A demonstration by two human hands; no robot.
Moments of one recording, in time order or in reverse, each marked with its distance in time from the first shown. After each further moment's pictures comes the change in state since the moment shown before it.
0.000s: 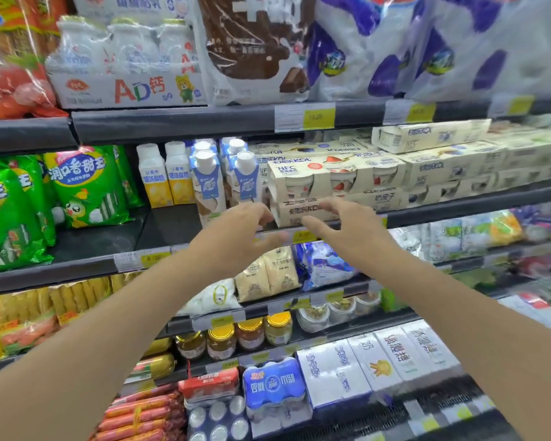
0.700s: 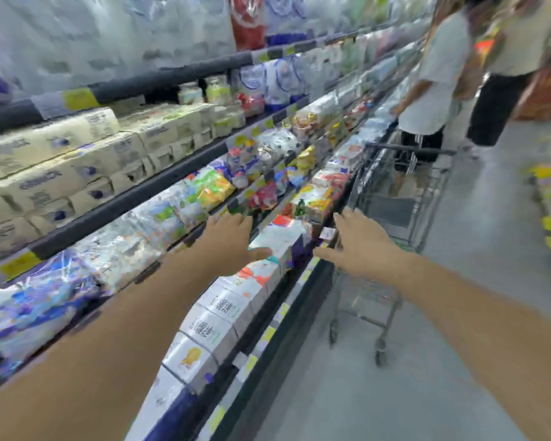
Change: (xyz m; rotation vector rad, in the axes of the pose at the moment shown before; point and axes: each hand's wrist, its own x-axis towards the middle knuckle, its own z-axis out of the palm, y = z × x) left_hand 0.077 0.467 0.249 0.441 -0.347 0.690; right_hand -0.337 0.367 -0.270 -0.603 0.013 0.729
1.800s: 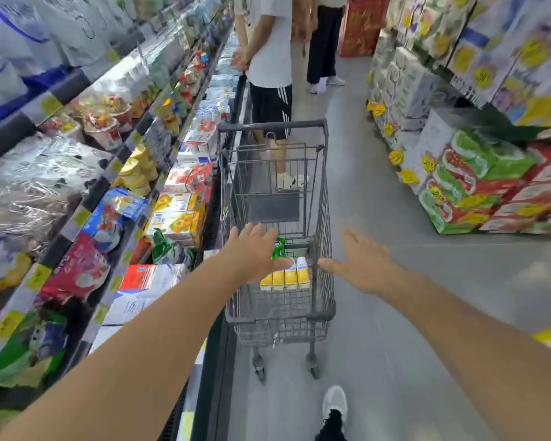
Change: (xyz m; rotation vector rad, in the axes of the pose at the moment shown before) left_hand 0.496 0.254 0.036 -0.063 -0.219 0.641; right_hand 0.209 0.339 0.086 0.268 -0.148 0.695
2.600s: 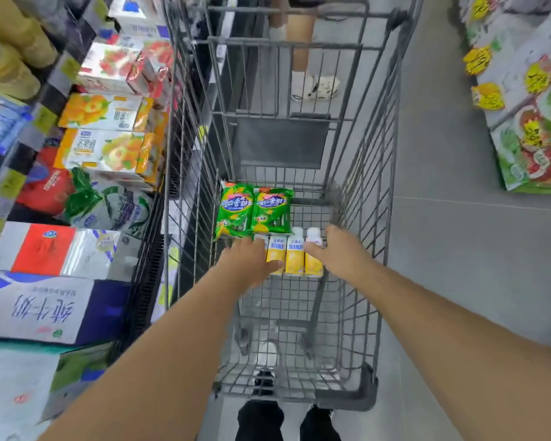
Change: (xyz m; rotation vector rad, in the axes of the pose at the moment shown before) left_hand 0.317 -0.079 0.234 -0.299 -0.339 -0.301; right_hand 0.346 0.053 0.218 0.317 -0.292 0.181
